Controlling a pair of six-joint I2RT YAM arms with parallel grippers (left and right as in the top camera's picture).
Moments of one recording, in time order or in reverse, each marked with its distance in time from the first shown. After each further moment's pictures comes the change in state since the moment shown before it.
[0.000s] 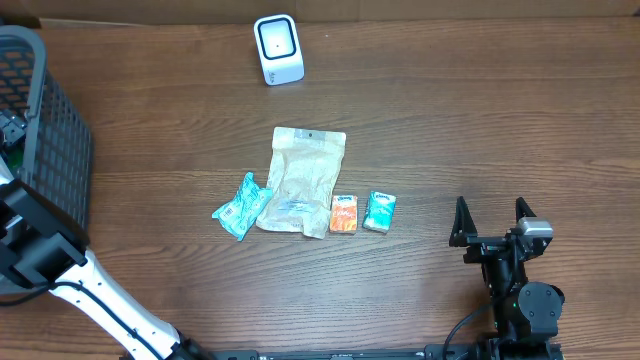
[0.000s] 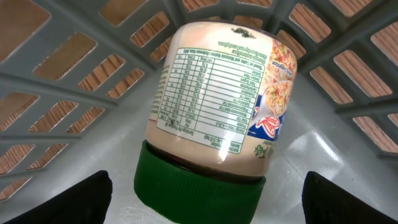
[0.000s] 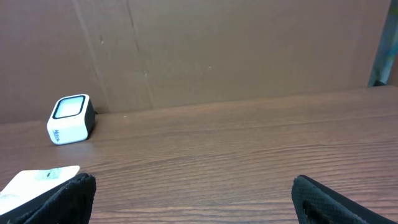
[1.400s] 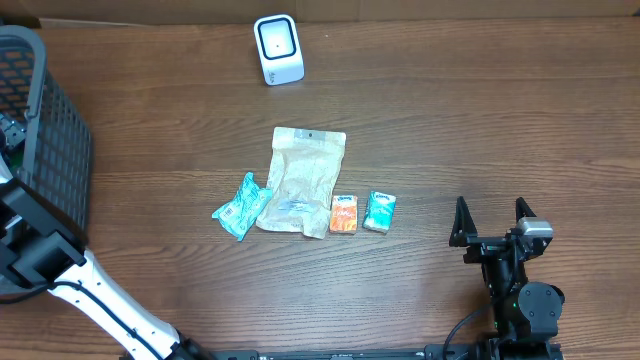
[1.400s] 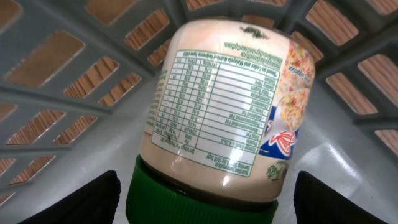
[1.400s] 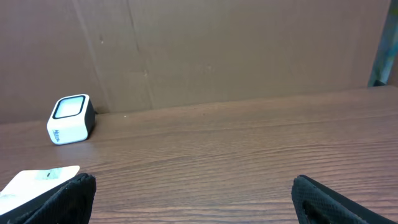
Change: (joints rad) left arm 0.007 0.010 -0.043 0.067 0.000 0.003; right arm 0.000 0.000 0.000 0.000 0.000 0.000
